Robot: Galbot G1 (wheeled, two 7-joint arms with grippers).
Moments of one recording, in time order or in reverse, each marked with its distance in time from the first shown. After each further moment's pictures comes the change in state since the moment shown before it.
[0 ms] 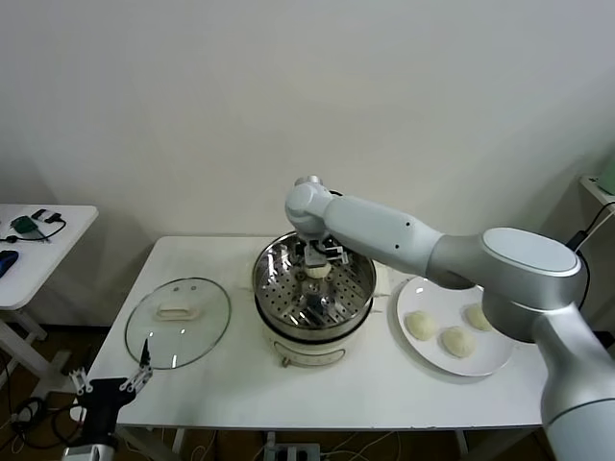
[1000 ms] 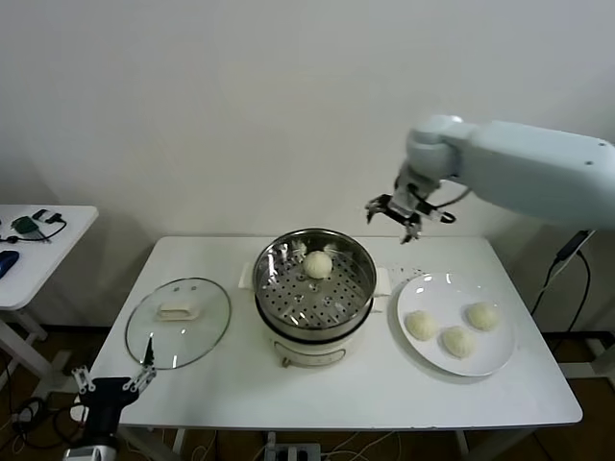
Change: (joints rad) left arm 0.027 0.008 0.019 -0.043 0.010 0.010 0.001; right arm 0.400 -0.669 -0.433 0.370 0.916 -0.749 0.111
